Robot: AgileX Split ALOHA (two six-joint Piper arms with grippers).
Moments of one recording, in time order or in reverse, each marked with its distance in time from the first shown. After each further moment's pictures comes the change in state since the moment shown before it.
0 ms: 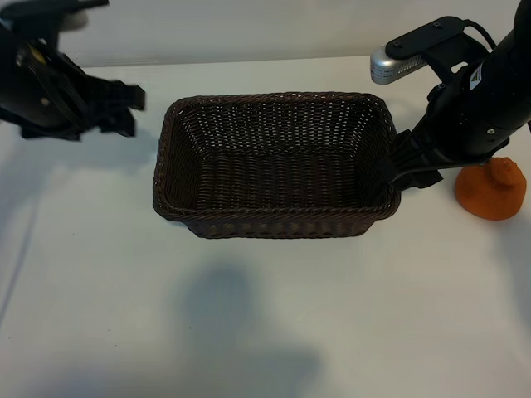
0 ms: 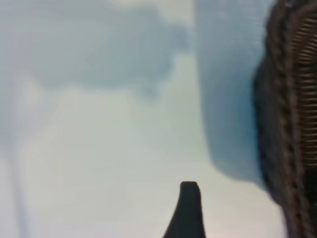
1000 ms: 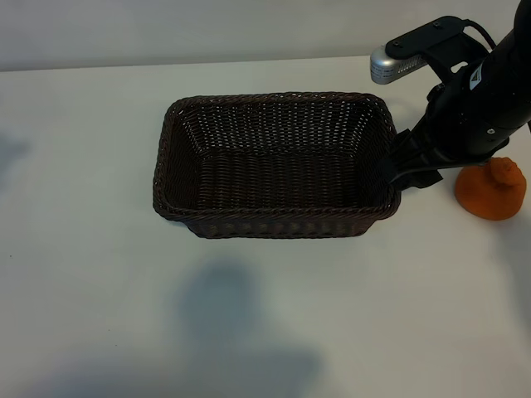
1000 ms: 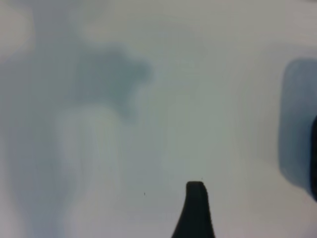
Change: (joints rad) left arm 0.497 -0.460 -0.046 -0.156 0.255 0.286; right arm 0.000 0.000 0.000 0.002 0.000 0.000
